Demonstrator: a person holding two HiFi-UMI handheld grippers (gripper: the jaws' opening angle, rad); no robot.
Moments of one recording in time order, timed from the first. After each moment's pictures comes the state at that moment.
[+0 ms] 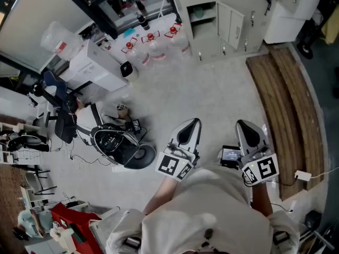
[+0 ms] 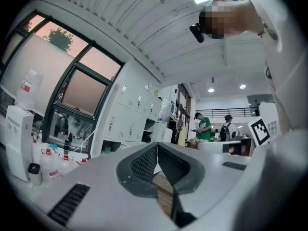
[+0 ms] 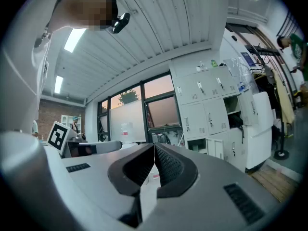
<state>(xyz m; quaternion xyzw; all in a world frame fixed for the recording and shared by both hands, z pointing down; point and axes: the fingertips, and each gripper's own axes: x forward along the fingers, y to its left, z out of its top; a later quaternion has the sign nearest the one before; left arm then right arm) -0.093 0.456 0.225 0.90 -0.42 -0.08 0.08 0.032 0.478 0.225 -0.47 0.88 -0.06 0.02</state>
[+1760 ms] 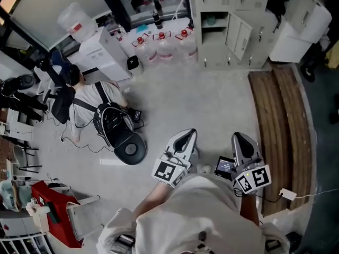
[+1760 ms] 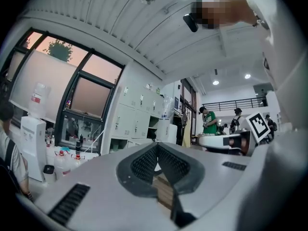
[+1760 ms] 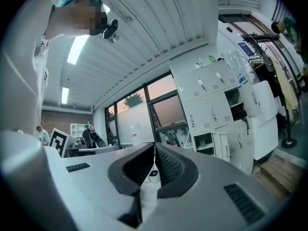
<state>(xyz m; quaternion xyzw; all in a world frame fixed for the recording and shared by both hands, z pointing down) -0.085 0.544 0.239 0.88 -0.48 -0.05 0.06 0.052 0.550 0.239 -0.43 0.90 -0.09 0.05</state>
